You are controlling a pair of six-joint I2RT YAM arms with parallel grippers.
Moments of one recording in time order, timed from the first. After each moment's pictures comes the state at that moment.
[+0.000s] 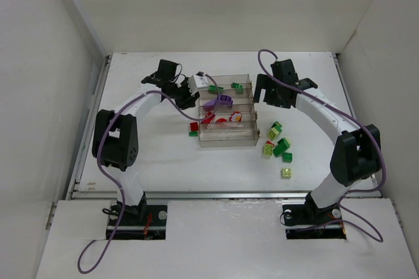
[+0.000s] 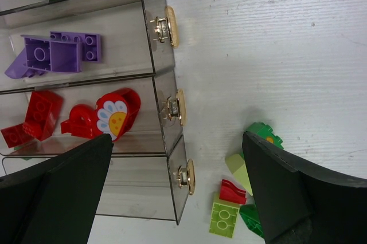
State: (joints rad) left arm -0.30 1.82 1.38 -0.50 0.59 0.84; right arm 0.33 1.63 1.34 -0.60 0.09 0.46
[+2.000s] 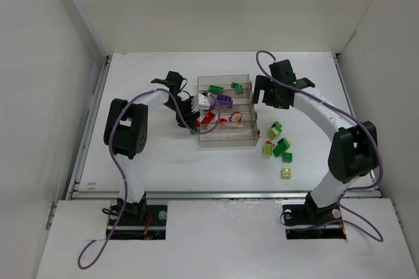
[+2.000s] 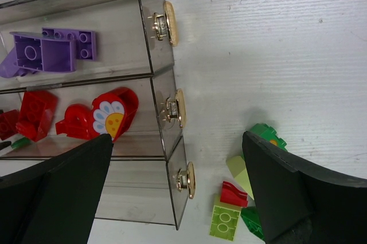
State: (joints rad) left arm -0.29 2.00 1.42 -0.79 0.67 1.14; right arm 0.33 1.66 1.35 -0.60 0.08 0.46
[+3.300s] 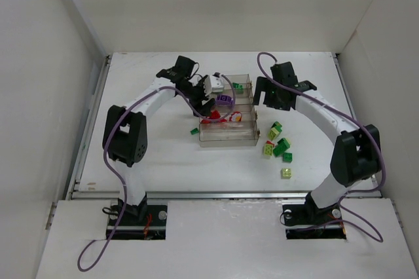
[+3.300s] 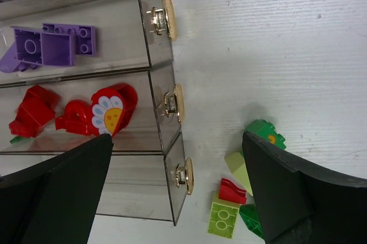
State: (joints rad) left arm -0.40 1.91 1.56 -0.71 0.69 0.85; right arm 0.33 1.63 1.30 -0.58 0.08 0.46
